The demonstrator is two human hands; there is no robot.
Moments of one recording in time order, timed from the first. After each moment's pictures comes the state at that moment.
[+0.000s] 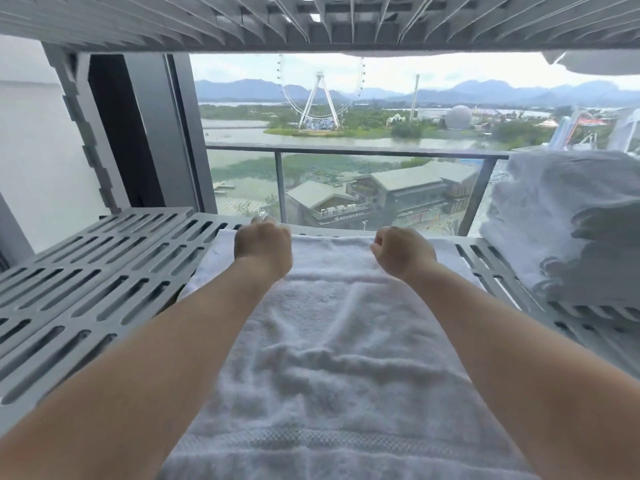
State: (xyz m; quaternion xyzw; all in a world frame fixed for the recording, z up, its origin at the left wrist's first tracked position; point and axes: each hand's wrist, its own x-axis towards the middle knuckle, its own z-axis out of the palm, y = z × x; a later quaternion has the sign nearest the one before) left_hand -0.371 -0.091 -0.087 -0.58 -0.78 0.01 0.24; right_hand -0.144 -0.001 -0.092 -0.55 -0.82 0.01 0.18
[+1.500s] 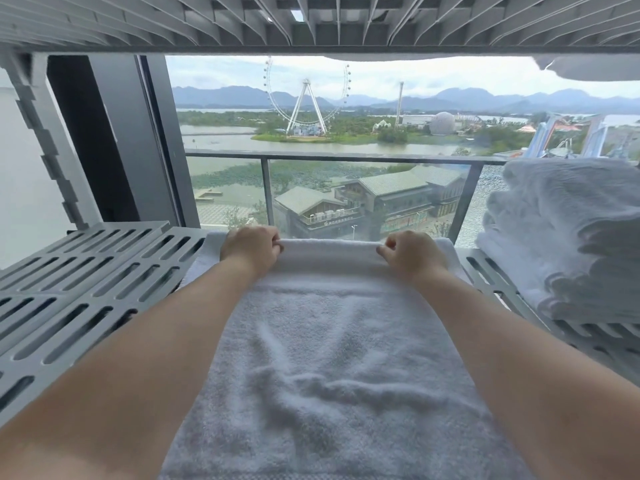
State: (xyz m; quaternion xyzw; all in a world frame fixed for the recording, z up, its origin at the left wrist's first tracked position) left_hand -0.407 -0.027 -0.095 -0.62 -0.76 -0.17 0.11; right_hand -0.122 0.052 -0.102 -0.55 -0.80 0.00 0.25
